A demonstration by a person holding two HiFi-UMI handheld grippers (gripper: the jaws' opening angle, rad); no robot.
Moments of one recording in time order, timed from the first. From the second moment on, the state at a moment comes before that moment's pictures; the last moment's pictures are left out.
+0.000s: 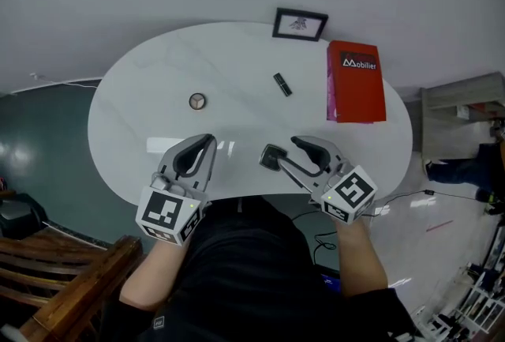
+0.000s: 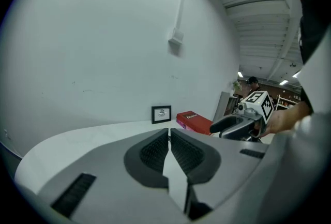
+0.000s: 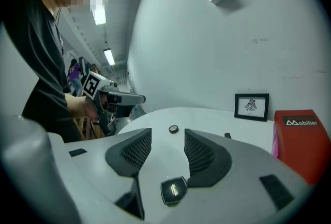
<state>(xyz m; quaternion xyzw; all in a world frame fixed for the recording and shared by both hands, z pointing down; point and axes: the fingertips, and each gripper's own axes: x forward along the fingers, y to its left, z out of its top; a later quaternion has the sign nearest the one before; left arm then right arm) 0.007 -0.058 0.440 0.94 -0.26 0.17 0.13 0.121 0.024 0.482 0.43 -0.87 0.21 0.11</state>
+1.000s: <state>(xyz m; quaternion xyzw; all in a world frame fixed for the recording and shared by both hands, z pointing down) -0.010 -0.014 0.495 0.92 -0.26 0.23 0.18 0.107 0.066 0.652 0.35 -0.84 0.20 0.36</state>
